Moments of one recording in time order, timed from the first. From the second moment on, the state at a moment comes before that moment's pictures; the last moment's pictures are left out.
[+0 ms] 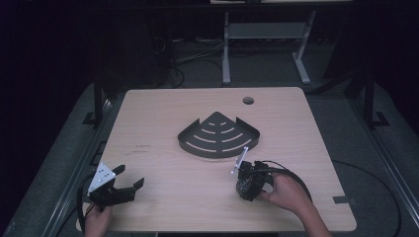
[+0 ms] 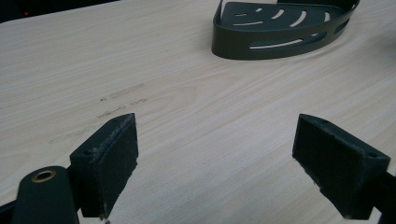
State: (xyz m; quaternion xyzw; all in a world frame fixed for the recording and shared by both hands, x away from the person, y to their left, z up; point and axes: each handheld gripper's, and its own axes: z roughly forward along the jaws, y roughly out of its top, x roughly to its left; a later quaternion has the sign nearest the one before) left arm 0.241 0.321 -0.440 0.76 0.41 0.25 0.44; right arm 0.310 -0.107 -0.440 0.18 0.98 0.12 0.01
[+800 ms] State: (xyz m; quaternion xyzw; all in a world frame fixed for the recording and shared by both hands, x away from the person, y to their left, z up) left arm 0.241 0.321 -0.440 0.76 0.41 0.25 0.44; right arm 0.318 -0.101 -0.421 0.17 0.98 0.12 0.01
